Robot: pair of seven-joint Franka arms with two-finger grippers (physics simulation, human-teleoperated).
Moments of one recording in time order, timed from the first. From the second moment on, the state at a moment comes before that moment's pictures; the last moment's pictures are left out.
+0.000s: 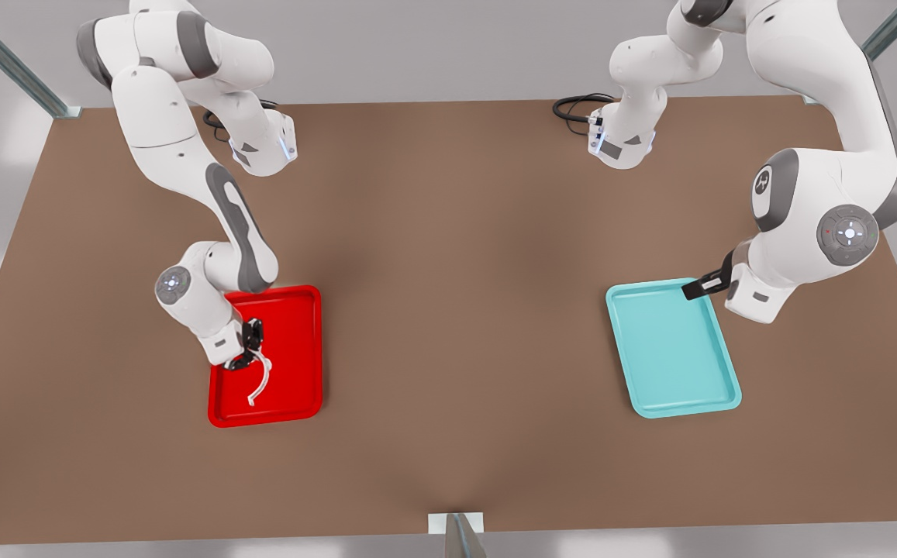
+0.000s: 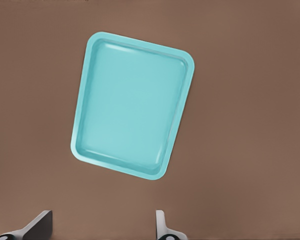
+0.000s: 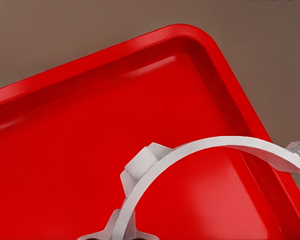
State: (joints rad) left arm 0.09 0.26 -0.21 -1.47 0.07 1.50 -0.45; right arm 0.16 0.46 -0.04 -2.10 0.32 2.72 -1.37
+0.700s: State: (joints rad) left arm 0.08 0.26 -0.21 -1.47 0.07 1.51 -0.29; right arm 0.18 0.18 -0.15 -1.44 0.10 1.64 -0.89
